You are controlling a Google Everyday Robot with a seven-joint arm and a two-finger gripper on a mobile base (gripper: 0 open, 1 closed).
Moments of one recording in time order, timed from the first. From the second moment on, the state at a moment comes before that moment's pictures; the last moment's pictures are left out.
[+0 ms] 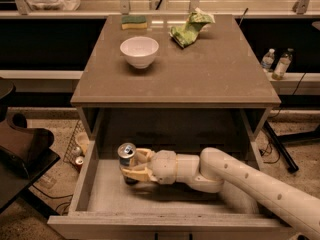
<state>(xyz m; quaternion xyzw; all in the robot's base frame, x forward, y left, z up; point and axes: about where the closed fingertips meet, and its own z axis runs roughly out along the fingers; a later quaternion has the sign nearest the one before) 0.469 0.096 0.662 -0.47 0.52 0.49 0.52</state>
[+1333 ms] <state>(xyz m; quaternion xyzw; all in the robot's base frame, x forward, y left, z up) 0.466 0.104 0.660 -0.47 0.51 0.50 0.52</state>
